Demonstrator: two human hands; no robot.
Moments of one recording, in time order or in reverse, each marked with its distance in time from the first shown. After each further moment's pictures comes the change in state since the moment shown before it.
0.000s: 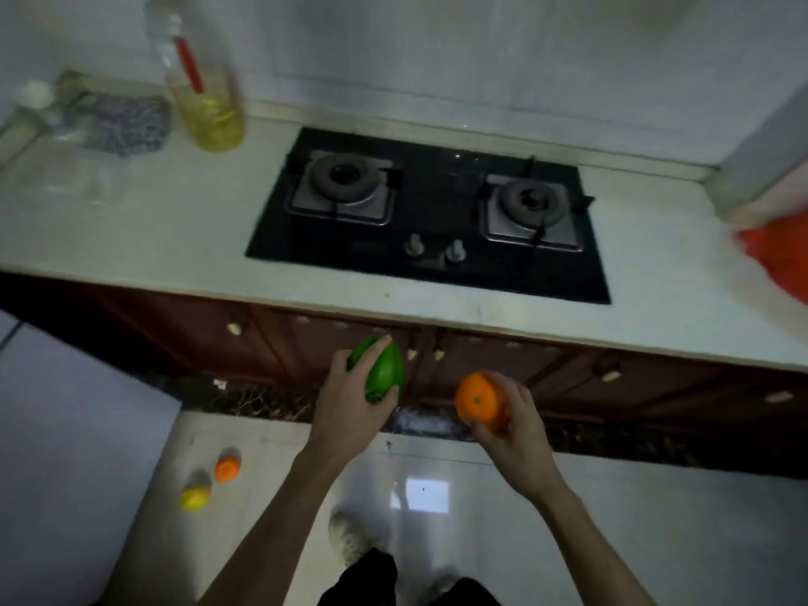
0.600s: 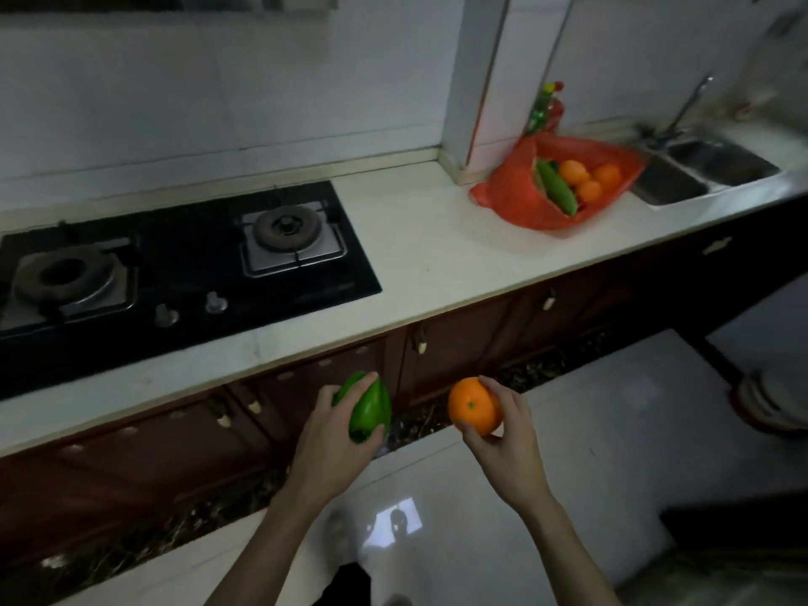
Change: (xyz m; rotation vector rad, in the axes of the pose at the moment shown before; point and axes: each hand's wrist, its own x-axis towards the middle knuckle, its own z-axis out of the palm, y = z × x) left_hand -0.025 0.188 0.195 0.046 -0.361 0.354; right_hand -0.122 0.118 -0.205 0.084 0.552 0.239
